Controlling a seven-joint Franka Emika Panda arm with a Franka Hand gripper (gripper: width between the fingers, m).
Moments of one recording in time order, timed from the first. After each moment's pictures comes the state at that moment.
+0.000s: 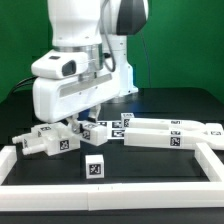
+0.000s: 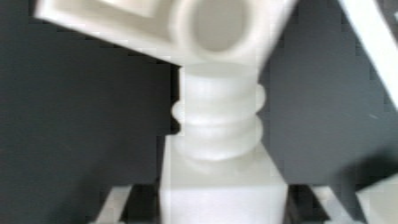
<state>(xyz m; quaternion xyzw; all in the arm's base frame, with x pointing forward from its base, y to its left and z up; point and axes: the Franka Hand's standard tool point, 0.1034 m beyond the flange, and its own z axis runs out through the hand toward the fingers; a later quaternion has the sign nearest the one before) 0.446 -0.064 0.055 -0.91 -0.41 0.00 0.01</state>
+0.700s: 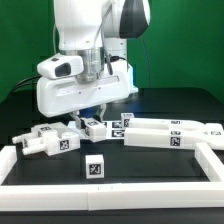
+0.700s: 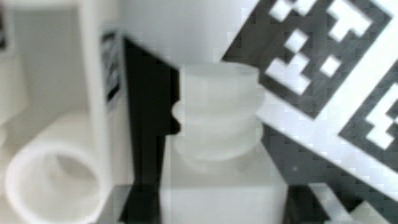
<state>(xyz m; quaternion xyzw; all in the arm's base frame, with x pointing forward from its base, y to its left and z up) 0.383 -0.066 0.030 -0.97 -0.25 -0.01 0.02</state>
